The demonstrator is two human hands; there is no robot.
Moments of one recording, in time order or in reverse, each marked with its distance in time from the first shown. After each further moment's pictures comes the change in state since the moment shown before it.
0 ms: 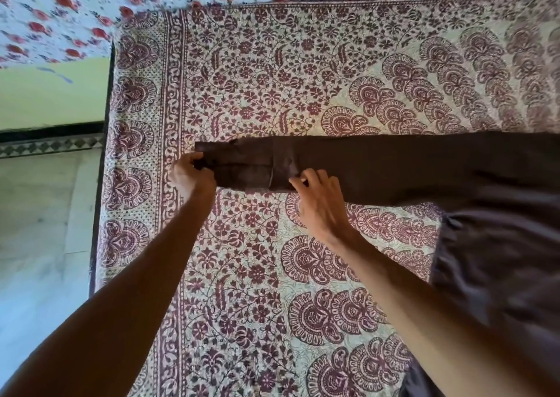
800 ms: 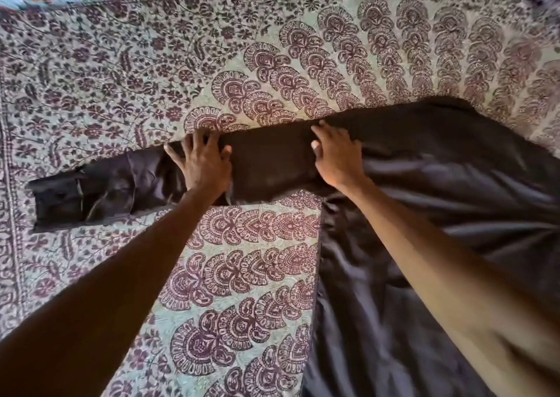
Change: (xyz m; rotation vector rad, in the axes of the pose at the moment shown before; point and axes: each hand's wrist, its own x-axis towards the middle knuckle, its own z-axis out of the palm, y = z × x) left_hand -0.149 0.076 0.206 0.647 -0.342 0.767; right_hand -0.031 0.280 -0.060 0.034 -0.084 0.485
